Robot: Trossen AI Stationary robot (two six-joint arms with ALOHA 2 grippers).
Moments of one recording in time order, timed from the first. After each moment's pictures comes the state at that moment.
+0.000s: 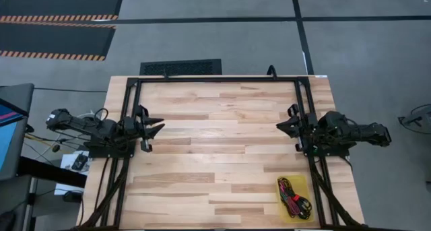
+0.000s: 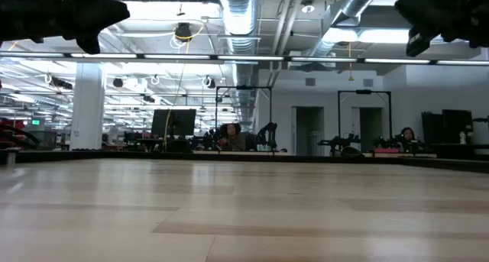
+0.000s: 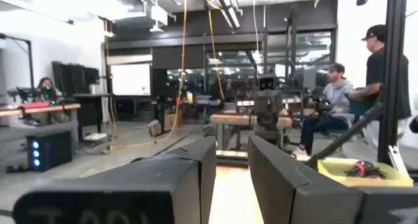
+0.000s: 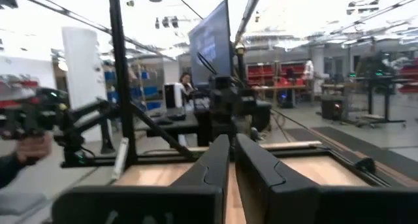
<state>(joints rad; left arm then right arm) -0.28 0.20 0.01 0.50 -0.50 0.14 -0.02 0.01 0.09 0.20 -0.03 0.08</state>
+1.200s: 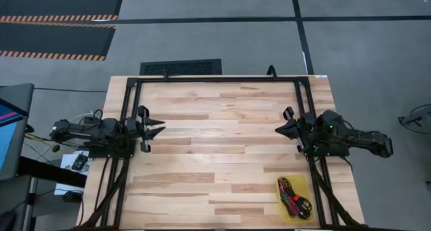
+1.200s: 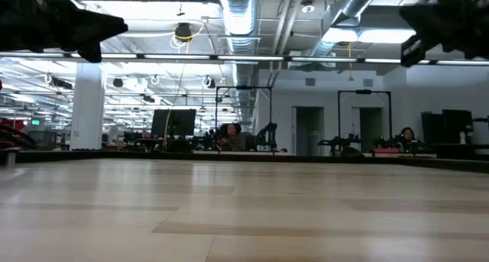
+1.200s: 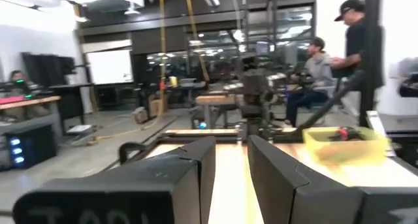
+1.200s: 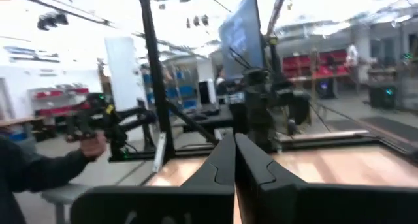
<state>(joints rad) -0.13 0.01 0.01 0.19 -0.28 0.11 -0.21 0.01 0.02 0.27 -0.36 0.24</state>
